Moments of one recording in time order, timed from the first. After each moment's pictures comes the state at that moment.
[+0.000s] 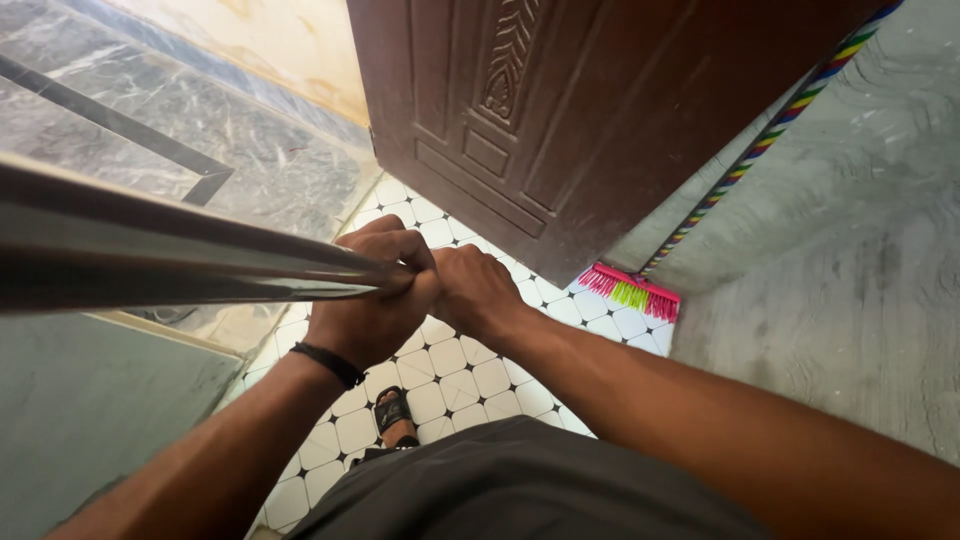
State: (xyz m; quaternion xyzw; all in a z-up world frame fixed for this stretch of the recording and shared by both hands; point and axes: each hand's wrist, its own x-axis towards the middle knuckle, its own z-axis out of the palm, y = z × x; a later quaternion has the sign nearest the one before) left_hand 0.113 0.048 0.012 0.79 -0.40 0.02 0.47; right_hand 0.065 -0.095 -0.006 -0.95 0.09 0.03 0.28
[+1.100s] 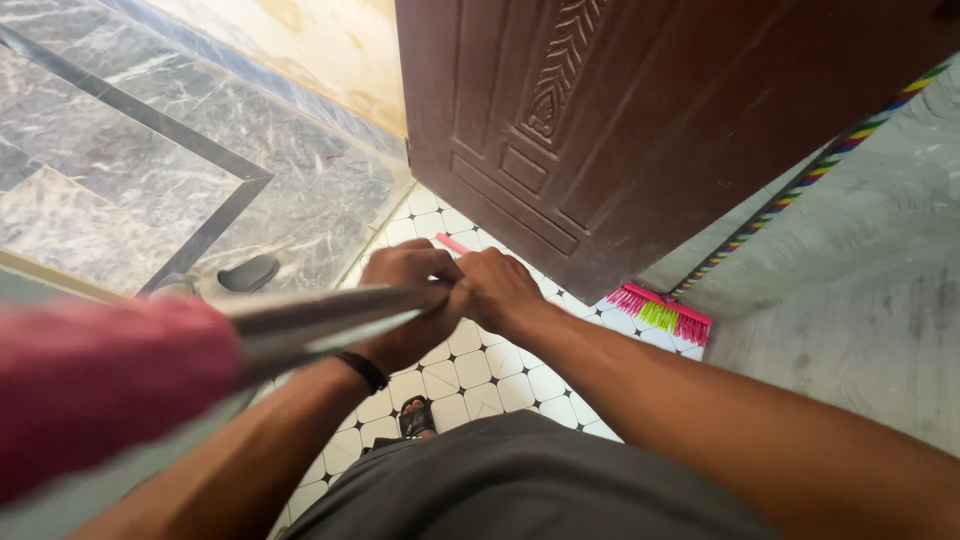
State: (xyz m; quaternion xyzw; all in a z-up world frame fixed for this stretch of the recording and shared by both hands) left_hand 0.167 0.070 -0.014 0.76 -0.47 0.09 0.44; right_hand 0.130 -0.094 -0.046 -0.98 0.04 0.06 0.21
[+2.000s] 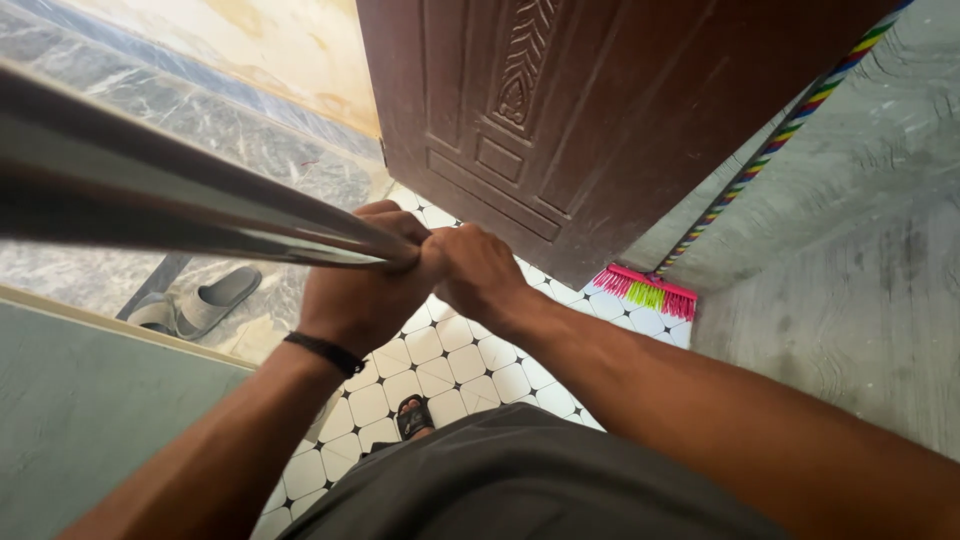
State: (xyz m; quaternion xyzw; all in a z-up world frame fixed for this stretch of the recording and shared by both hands) left_hand 0.148 0.079 0.029 0.81 -0.39 0.03 0.43; right_hand 0.108 -0.075 -0.022 -0.98 0.03 -0.05 0.19
